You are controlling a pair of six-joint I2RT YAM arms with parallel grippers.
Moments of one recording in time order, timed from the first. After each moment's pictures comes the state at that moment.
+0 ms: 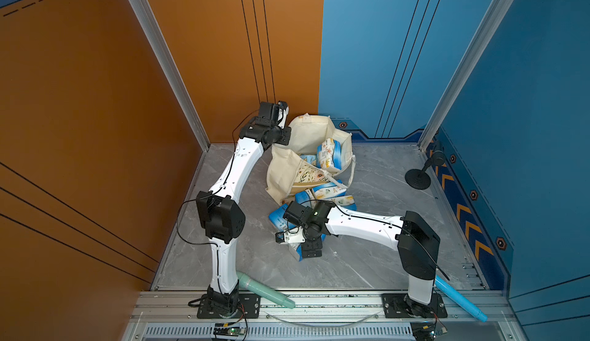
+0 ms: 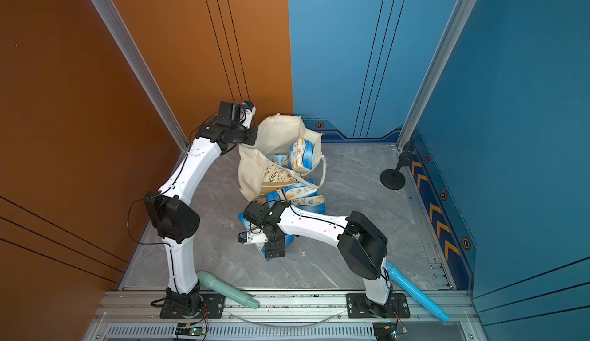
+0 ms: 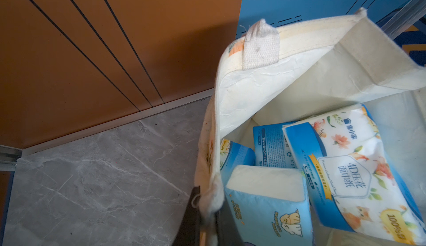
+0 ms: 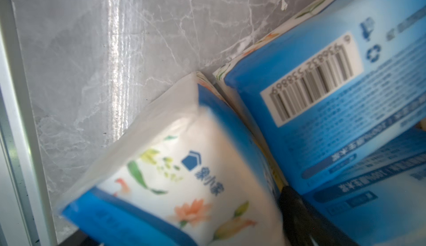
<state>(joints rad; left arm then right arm) -0.29 2.04 2.19 -0.80 0.01 0.01 1.08 1.90 1.49 -0.94 0.04 -0.63</state>
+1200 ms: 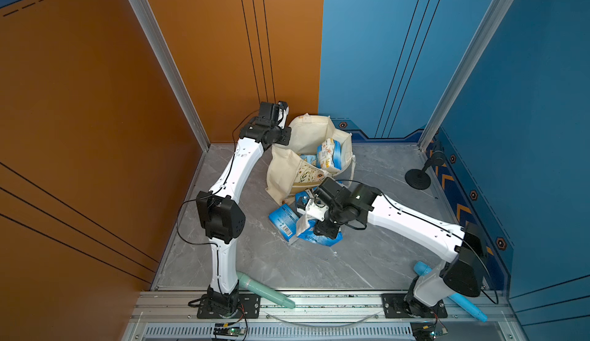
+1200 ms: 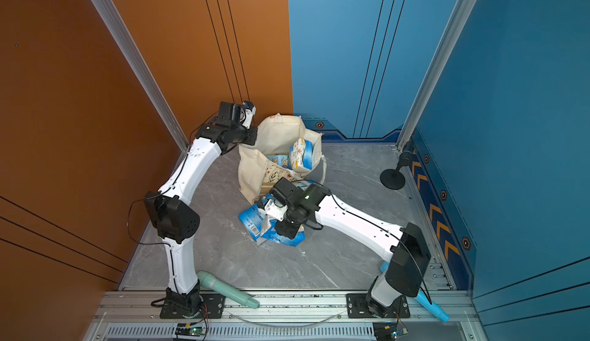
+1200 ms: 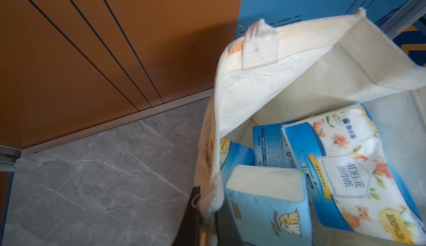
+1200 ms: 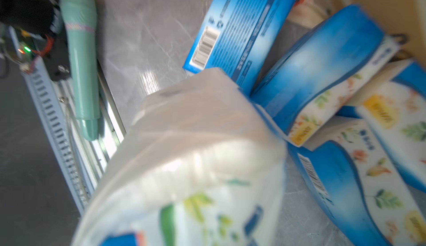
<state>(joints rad) -0.30 2.04 2.19 -0.80 0.01 0.01 0.90 1.54 1.47 -1.01 -0.20 -0.16</state>
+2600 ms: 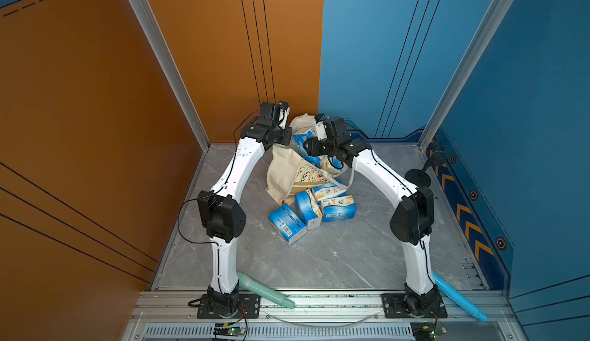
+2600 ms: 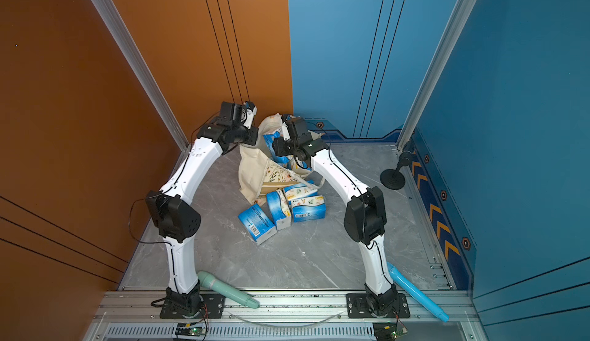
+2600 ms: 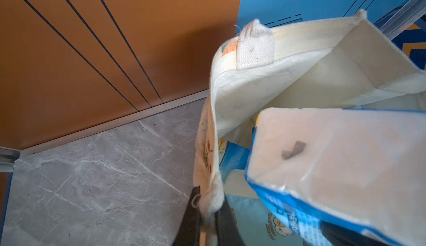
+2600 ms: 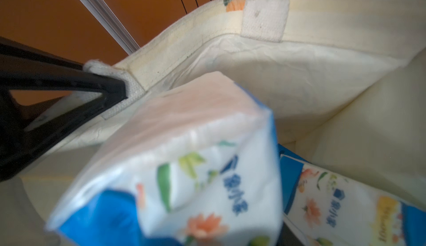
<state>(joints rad) -0.30 2.06 2.21 -0.80 0.01 0.01 0.54 2.12 2.09 -0.52 -0.11 0.27</state>
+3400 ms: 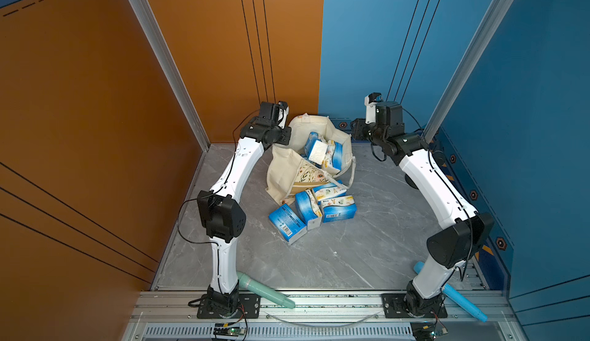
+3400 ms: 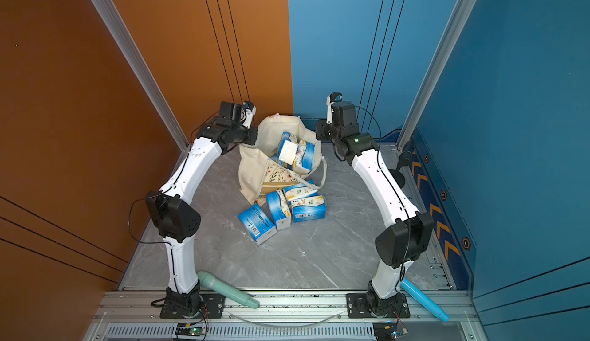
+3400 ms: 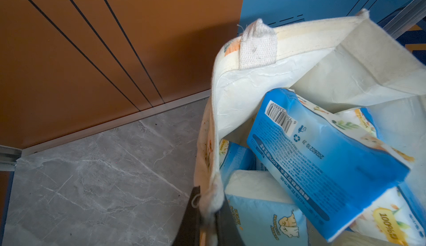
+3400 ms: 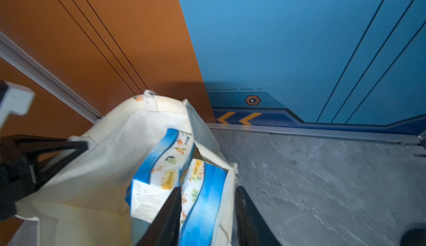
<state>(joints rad) -0.29 2.06 2.21 -0.80 0.01 0.01 0.34 1.76 1.89 -0.59 0.04 0.25</state>
